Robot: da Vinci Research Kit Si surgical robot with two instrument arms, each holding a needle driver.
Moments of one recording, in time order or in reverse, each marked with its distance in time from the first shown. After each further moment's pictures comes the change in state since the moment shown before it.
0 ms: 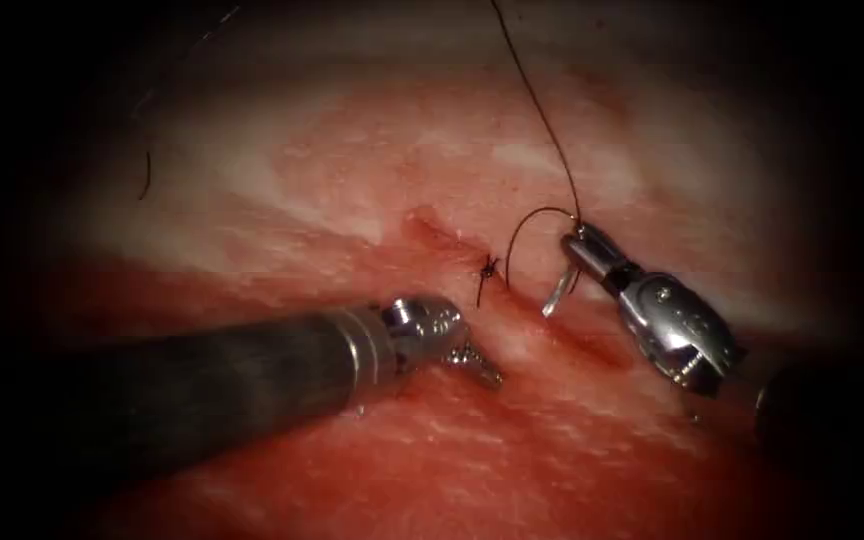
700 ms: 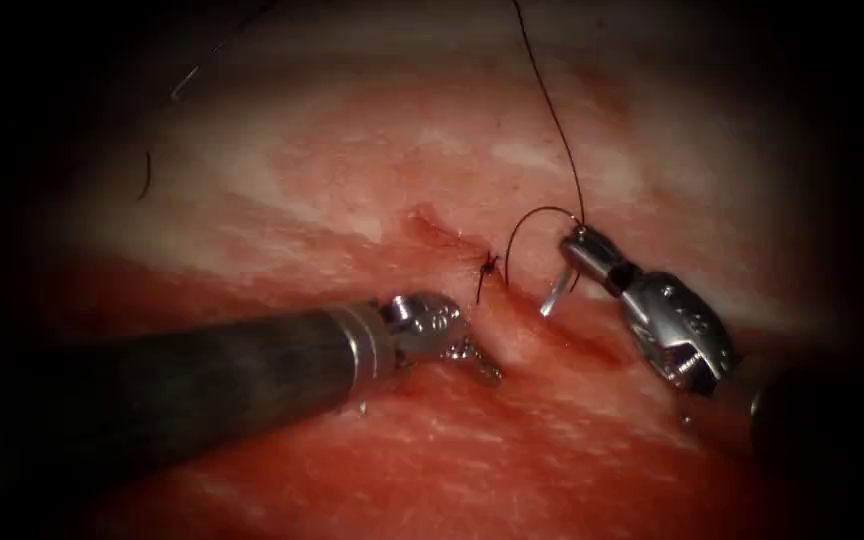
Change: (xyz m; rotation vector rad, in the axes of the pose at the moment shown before) right arm 0.000 0.000 0.000 0.064 -0.038 0.137; left arm 0.000 -0.001 0.000 0.003 0.002 0.003
